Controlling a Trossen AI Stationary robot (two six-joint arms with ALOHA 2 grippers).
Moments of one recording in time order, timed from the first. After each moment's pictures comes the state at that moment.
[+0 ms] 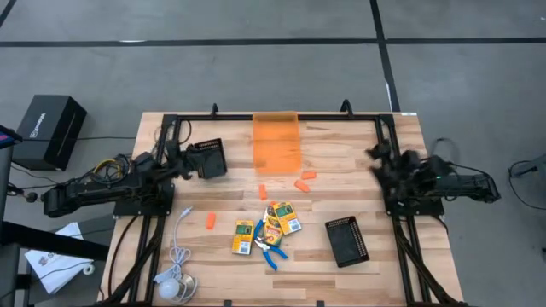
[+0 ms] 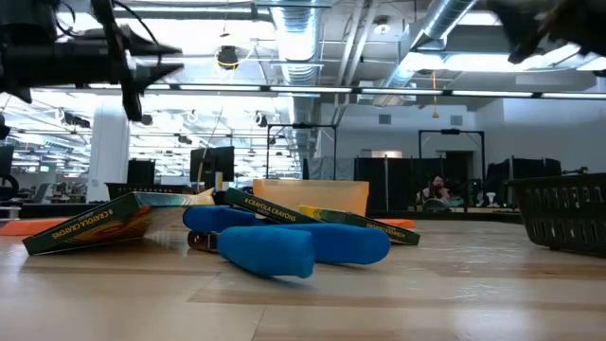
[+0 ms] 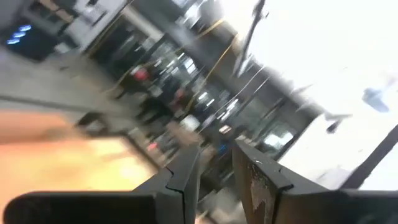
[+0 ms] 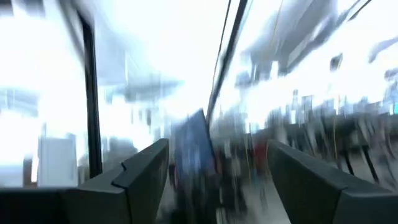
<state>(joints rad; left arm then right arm) 0.33 0.37 0.01 0.67 -0.06 -0.77 0.00 0.04 0.07 0.61 0.12 0.16</state>
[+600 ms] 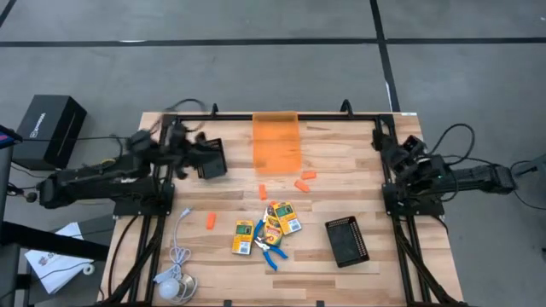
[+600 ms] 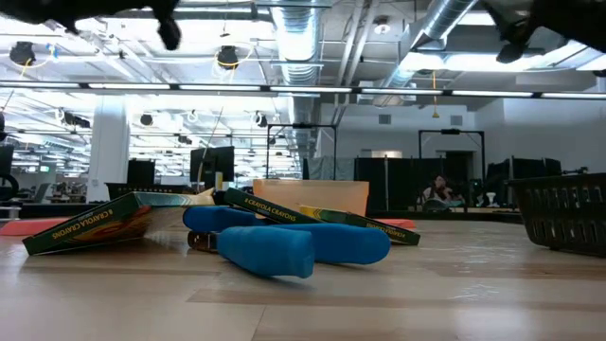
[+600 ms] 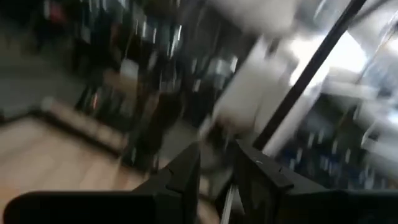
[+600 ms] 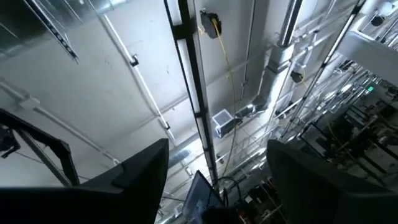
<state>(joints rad) 0.34 0.69 0.51 0.37 0.38 -0.64 0.00 0.45 0.07 1.20 0.38 0.51</state>
